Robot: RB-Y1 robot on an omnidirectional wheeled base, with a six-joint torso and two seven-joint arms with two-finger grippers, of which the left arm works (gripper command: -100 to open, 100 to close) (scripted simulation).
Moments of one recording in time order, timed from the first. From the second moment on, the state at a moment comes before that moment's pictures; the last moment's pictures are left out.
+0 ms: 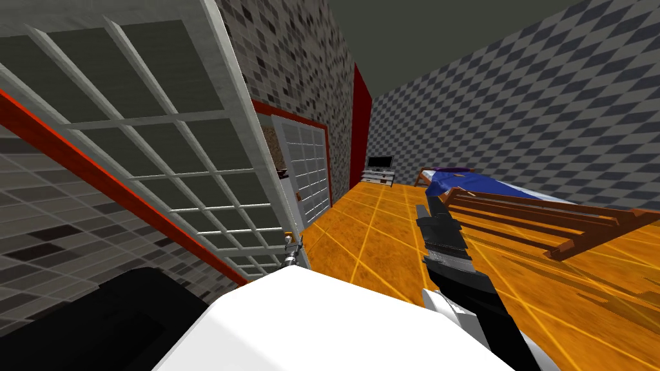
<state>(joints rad) 0.19 0.26 -0.19 -0.91 0.70 -0.88 1.36</state>
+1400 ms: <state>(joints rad) 0.19 0.30 -0.21 -0.91 0.68 -0.88 1.40</state>
